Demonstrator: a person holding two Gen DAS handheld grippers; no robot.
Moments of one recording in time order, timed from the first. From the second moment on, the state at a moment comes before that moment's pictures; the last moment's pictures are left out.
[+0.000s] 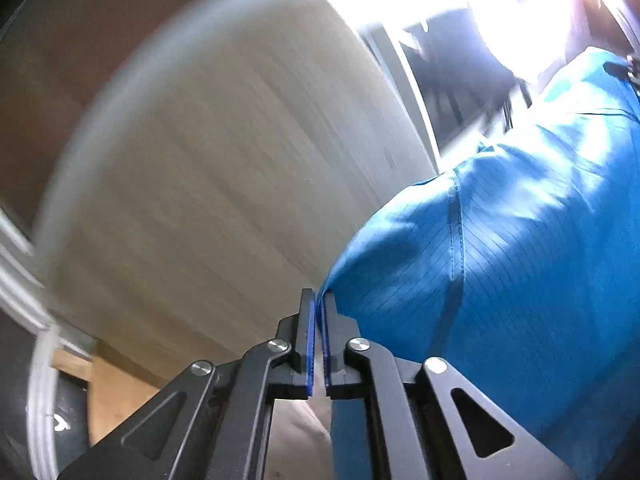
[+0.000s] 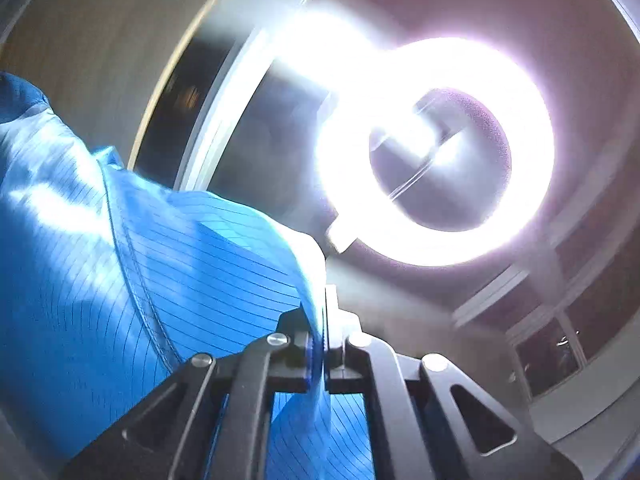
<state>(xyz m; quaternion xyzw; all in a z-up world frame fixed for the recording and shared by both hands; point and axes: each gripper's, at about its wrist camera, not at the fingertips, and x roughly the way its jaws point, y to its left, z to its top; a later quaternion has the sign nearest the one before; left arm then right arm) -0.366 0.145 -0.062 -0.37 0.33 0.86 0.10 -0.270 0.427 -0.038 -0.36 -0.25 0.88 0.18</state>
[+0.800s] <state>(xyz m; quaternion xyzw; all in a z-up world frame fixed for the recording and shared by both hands) 0.011 0.061 -0.164 -0.60 0.07 0.78 0.16 0.028 0.511 -0.076 -0.46 0.08 0.88 0.01</state>
